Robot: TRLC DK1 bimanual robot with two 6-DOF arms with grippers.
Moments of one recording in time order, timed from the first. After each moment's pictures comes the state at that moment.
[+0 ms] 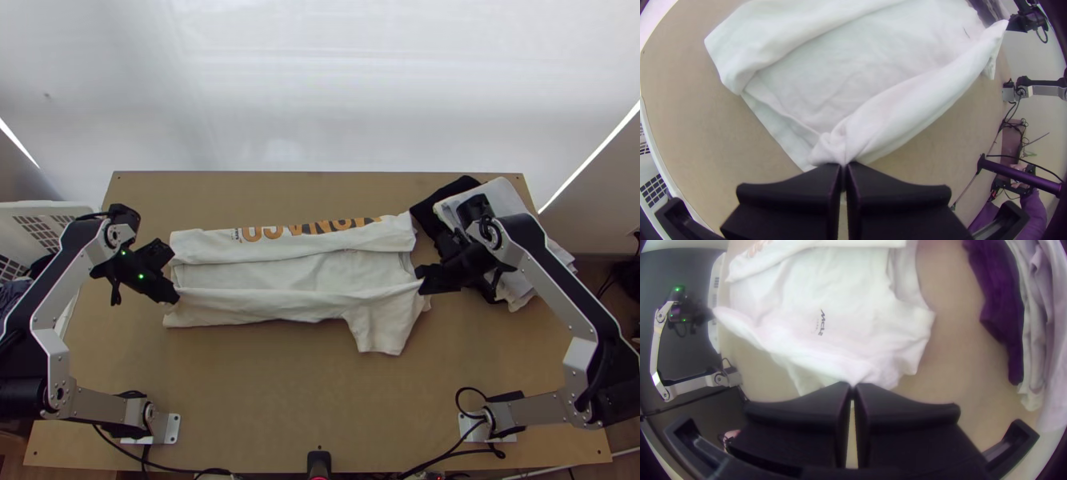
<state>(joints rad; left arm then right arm) 0.12 1.55 1.20 -1.21 0.24 0.65 0.21 1.53 1.25 -1.19 -0.45 0.07</state>
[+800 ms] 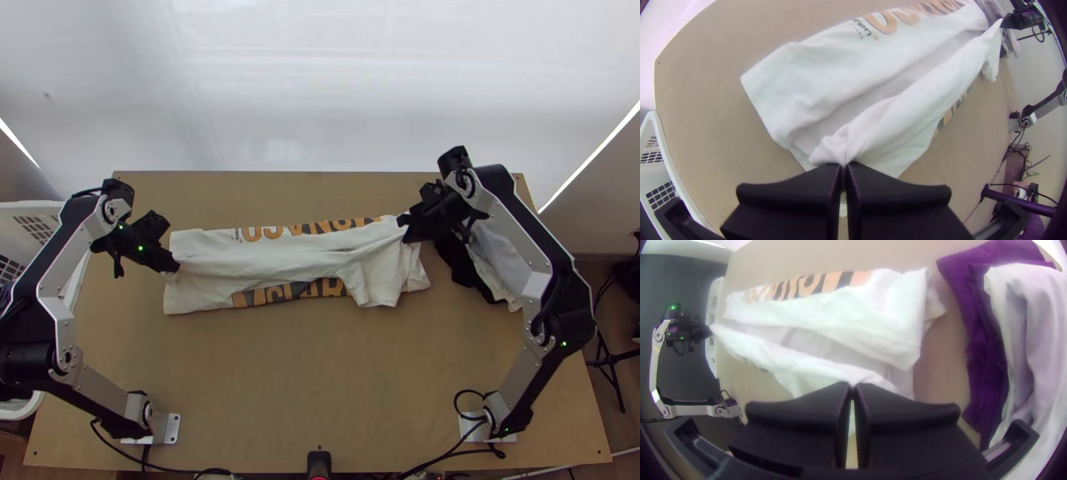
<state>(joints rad) 0.15 1.71 1.40 -1.13 0.27 0.60 0.21 1.92 1.73 -1.16 -0.41 0.08</state>
